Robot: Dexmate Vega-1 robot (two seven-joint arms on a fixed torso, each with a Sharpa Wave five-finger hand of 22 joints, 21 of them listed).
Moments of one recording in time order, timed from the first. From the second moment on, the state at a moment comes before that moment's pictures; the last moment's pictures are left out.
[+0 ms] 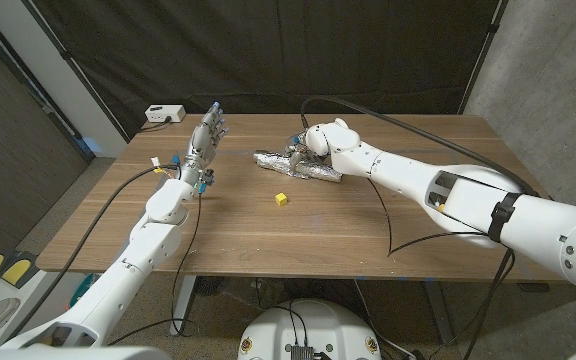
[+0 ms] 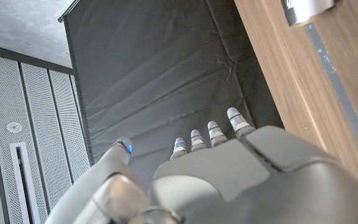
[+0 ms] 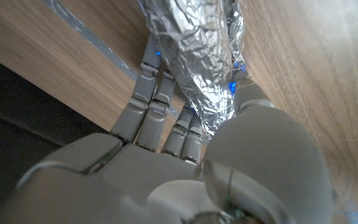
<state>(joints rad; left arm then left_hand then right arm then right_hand) 0.95 0.49 0.20 -1.44 -0.48 -0.40 -0.06 0.15 0.03 0.42 0.10 0.23 -0.12 -0.14 0.20 0.18 -0.10 -0.03 0.22 0.19 -0.08 0.04 0.20 0.19 -0.14 0.15 0.43 0.19 -0.14 -0.21 -1.19 -1.01 -0.72 -0.25 0.59 0.99 -0.03 0.42 -0.16 0.18 0.58 -0.10 0.24 0.18 0.62 -0.16 0.26 0.04 1.11 -0.02 0.36 0.40 0.87 -0.12 1.06 0.49</state>
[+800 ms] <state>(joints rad) 0.94 0.48 0.20 -1.43 -0.49 -0.37 -0.09 0.16 0.02 0.42 0.10 0.23 -0.12 -0.14 0.20 0.18 -0.10 -0.03 0.22 0.19 -0.08 0.04 0.20 0.19 -0.14 0.15 0.43 0.19 -0.31 -0.31 -0.95 -1.09 -0.46 -0.11 0.22 1.01 -0.06 0.41 -0.17 0.18 0.74 -0.07 0.26 0.29 0.87 -0.13 0.51 0.05 1.16 -0.05 0.56 0.50 0.87 -0.11 1.11 0.47</state>
